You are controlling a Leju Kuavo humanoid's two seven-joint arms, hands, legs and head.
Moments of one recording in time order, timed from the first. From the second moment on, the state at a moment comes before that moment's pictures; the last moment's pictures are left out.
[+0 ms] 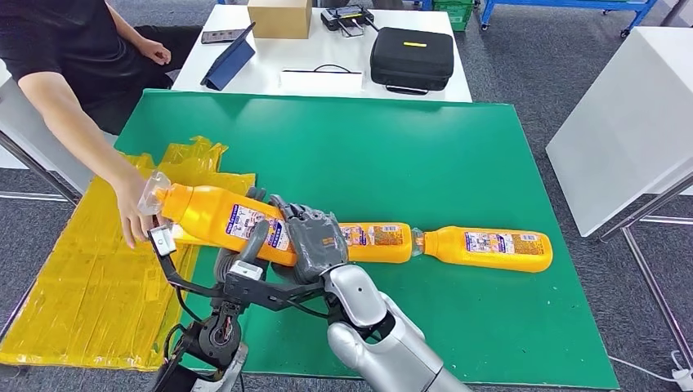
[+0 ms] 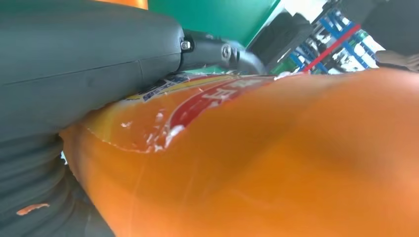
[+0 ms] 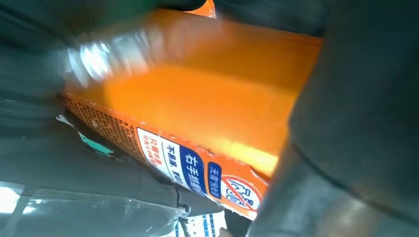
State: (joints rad) left arm -0.07 -0.10 -0.36 -1.55 0.85 -0.07 -0.14; right arm -0.42 0.26 0.90 -1.14 1.03 -0.23 0.20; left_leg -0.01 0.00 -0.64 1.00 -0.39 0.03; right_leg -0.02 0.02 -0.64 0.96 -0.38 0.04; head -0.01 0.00
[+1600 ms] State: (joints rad) left arm -0.03 -0.03 0.00 -1.65 -0.46 0.32 -0.25; right arm -0.32 0.20 0.57 -1.21 1.07 -0.21 0.12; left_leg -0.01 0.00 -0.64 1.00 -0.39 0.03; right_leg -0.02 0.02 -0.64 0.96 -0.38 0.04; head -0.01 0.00
